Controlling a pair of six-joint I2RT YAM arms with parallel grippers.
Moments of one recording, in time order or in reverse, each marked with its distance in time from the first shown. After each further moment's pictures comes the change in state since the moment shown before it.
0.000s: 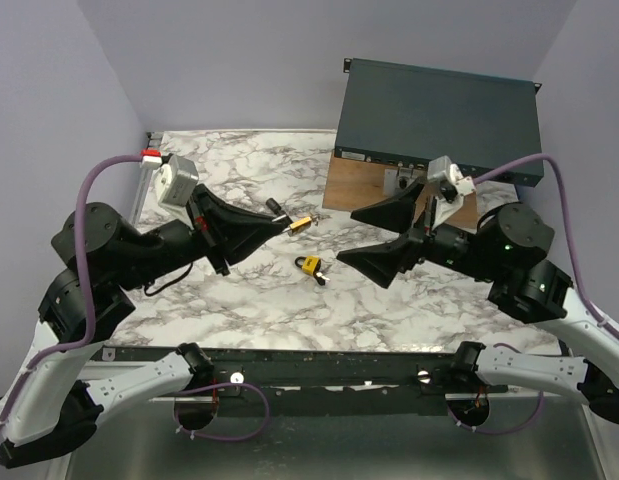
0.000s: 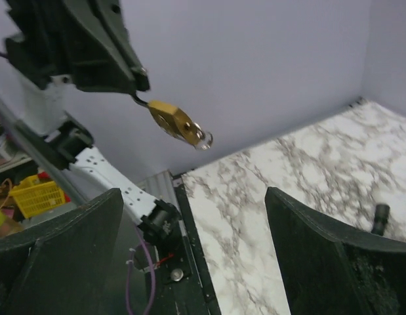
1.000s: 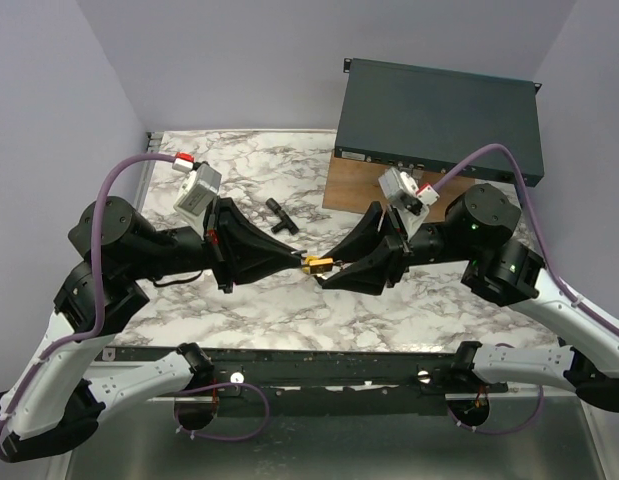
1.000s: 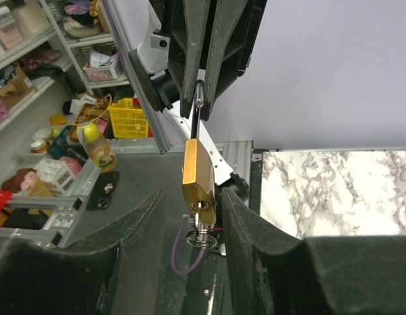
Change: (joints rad) left arm 0.000 0.018 -0.022 0.076 0.343 -0.111; right arm 0.000 0.140 0.122 0.051 -0.518 -0.040
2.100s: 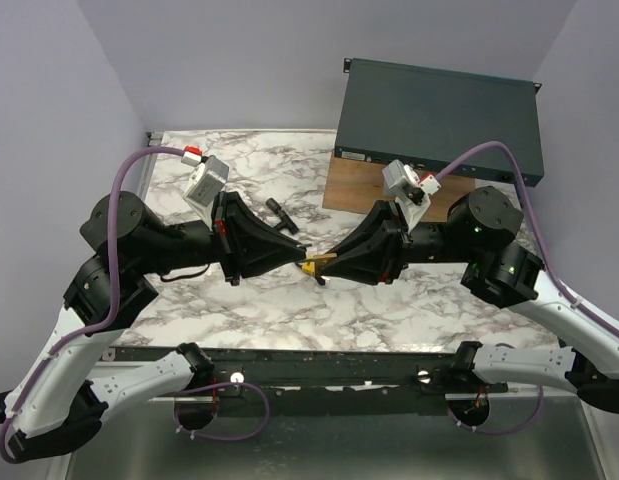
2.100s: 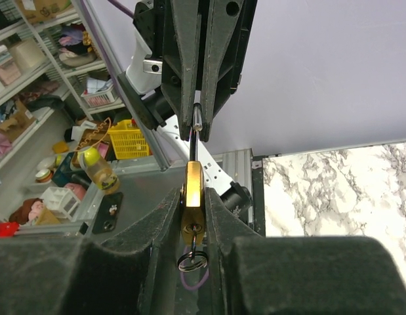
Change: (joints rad) left arm 0.036 0.017 -0.024 0.042 0.006 -0.038; right arm 0.000 -0.014 -0.032 0.052 0.066 0.103
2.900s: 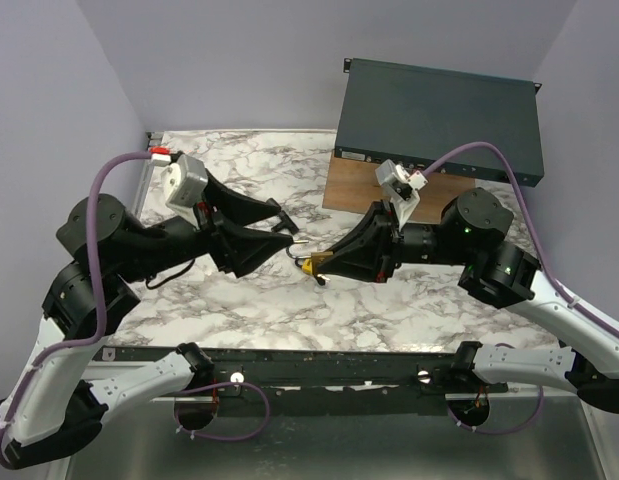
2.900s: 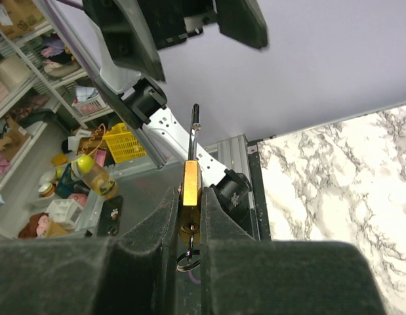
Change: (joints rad) left arm 0.013 -0.014 0.067 -0.130 -0.212 0.209; right arm 0.000 0.000 -0.016 -0.046 0.086 0.044
